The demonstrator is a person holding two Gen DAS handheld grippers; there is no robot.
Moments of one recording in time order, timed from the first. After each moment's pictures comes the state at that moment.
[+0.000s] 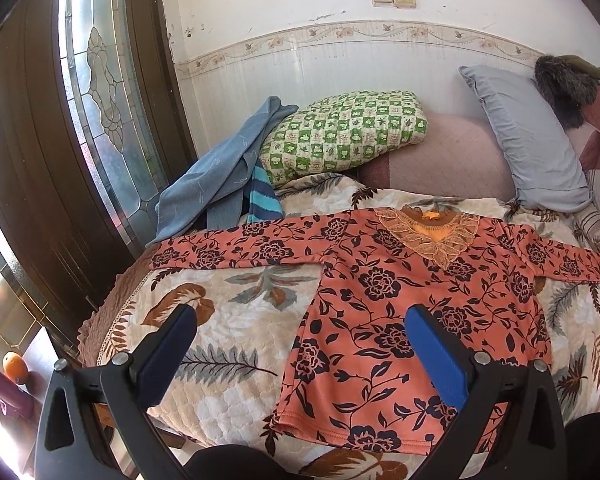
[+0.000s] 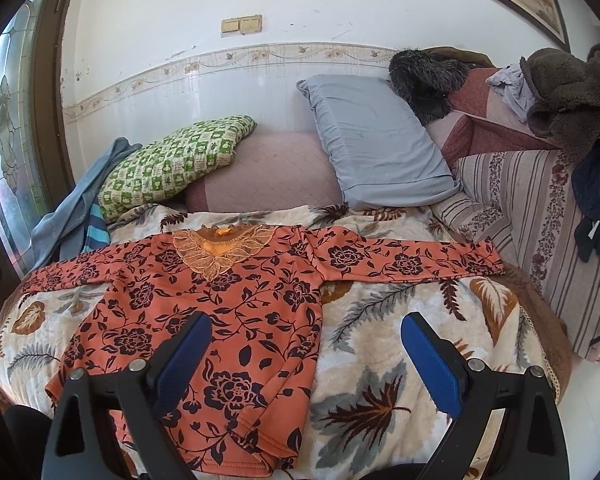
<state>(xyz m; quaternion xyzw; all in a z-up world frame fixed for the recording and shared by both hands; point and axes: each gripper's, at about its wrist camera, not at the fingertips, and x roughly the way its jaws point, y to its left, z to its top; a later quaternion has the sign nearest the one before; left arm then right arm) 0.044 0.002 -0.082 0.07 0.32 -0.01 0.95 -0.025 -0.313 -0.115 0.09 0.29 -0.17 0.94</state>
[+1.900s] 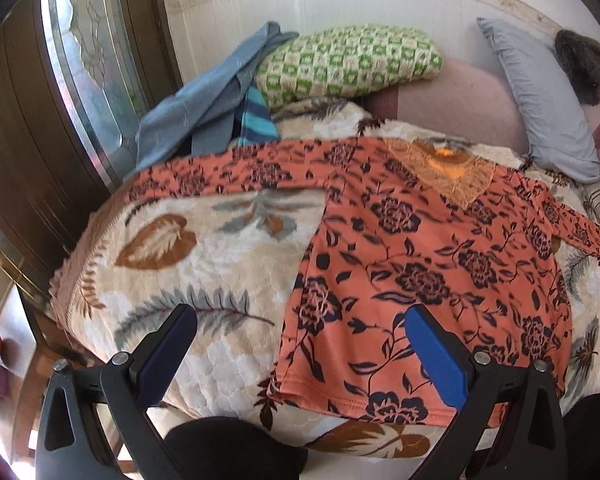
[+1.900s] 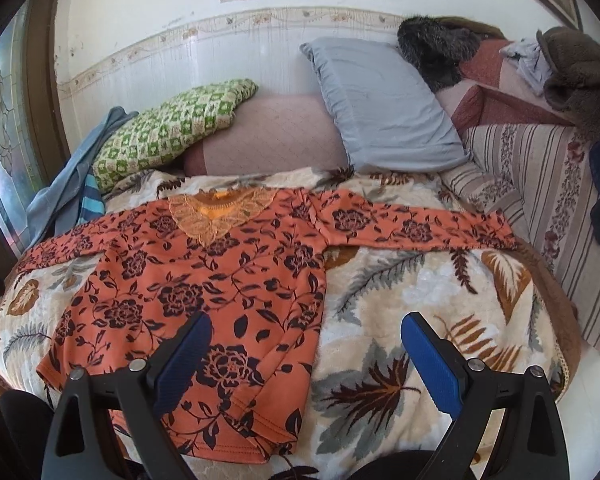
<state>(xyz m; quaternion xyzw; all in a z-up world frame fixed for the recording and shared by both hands) 0.081 0.037 -0.170 0.04 0.44 -0.02 0.90 0.001 -0.323 -0.168 0.12 0.38 -0.15 0.91</state>
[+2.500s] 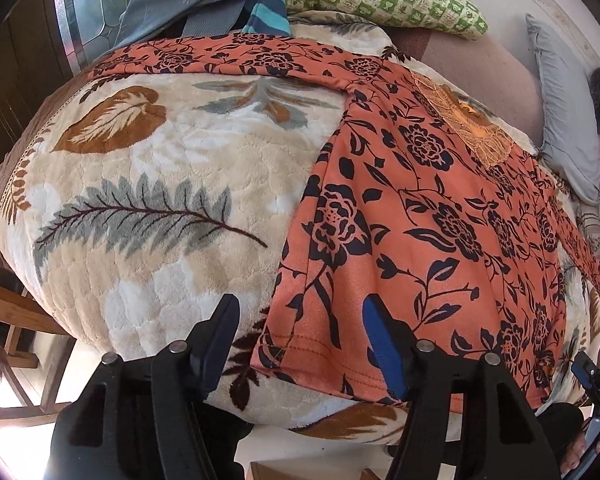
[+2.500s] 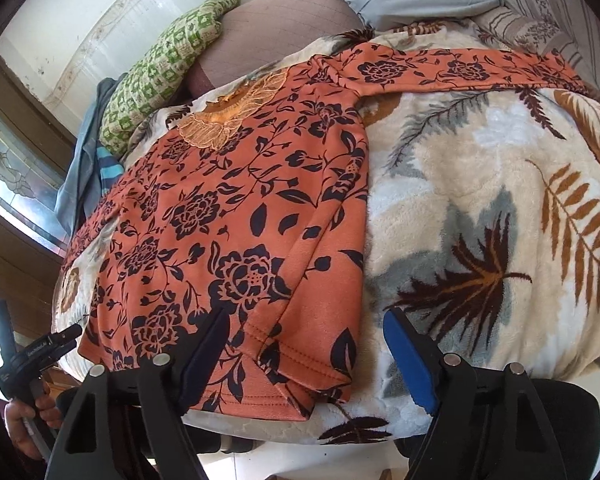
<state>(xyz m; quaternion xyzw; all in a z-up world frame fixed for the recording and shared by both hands) 0.106 0.075 -0.253 -0.08 0.54 -0.05 0.84 0.014 -0.333 -0.257 0.27 0.47 -0.05 0.84</state>
